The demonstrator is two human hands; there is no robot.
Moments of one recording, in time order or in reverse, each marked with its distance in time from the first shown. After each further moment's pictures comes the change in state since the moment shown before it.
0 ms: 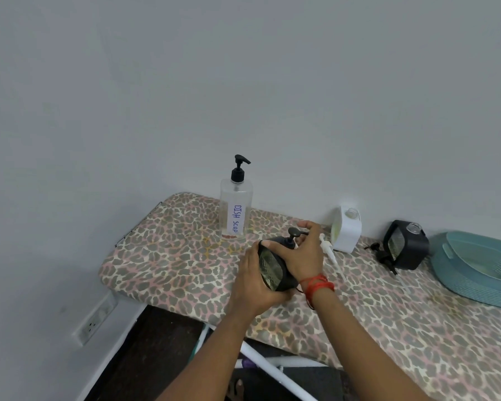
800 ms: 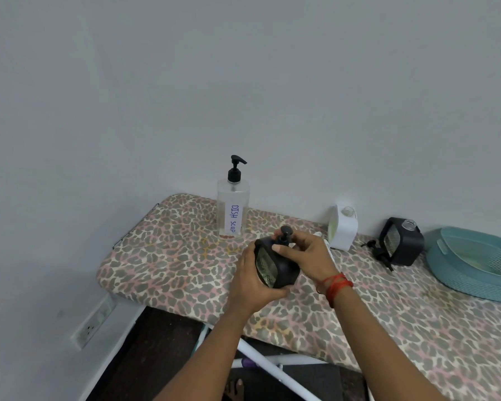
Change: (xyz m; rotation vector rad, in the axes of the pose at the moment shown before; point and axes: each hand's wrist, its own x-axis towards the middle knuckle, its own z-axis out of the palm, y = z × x) left_hand 0.002 -0.005 0.000 -0.046 0.011 0.010; right_hand 0.004 0.001 -0.028 0.129 -0.296 0.005
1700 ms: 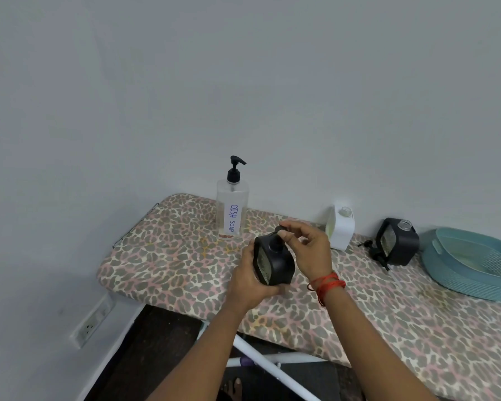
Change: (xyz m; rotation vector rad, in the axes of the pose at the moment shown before) left_hand 0.002 -0.003 -0.005 -0.202 -0.052 0.010; right_hand -0.002 -0.013 0.007 -0.048 0.208 -0.179
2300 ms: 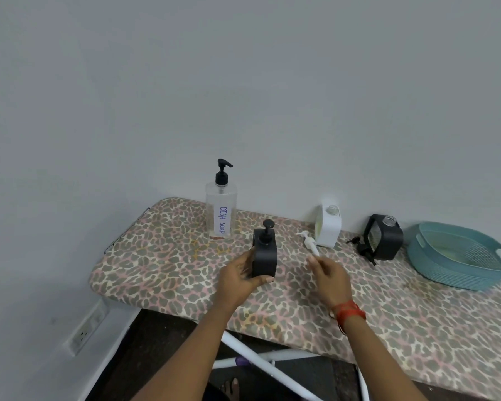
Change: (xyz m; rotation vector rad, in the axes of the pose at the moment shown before) left_hand -0.001 -0.002 0.000 -0.223 -0.028 -0.060; right_hand -0.043 0.059 -0.071 -0.277 0.073 0.243
